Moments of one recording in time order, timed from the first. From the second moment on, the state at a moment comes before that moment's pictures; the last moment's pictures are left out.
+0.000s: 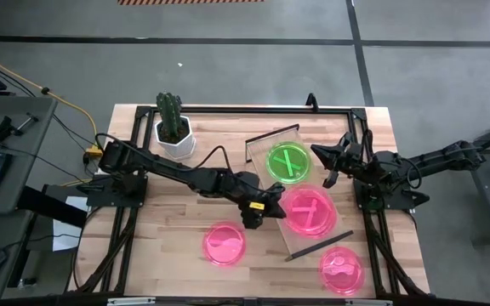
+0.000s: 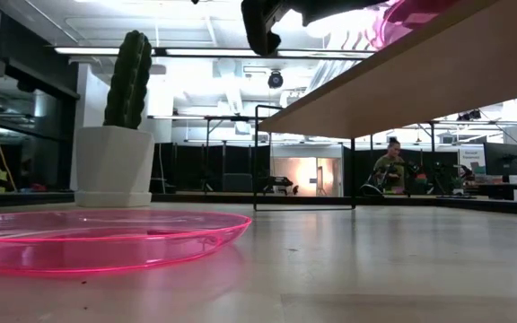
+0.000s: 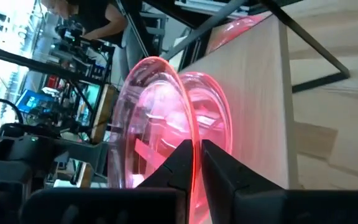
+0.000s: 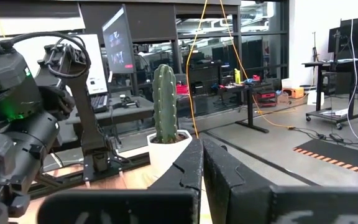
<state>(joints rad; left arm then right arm) -0.18 1.87 1.38 0.11 0.16 1.21 0.21 0.58 0.34 0.44 0.64 0.00</state>
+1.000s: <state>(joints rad) -0.04 1.66 1.30 -0.19 0.13 0.64 0.21 0.58 0.34 0.35 0.64 0.00</state>
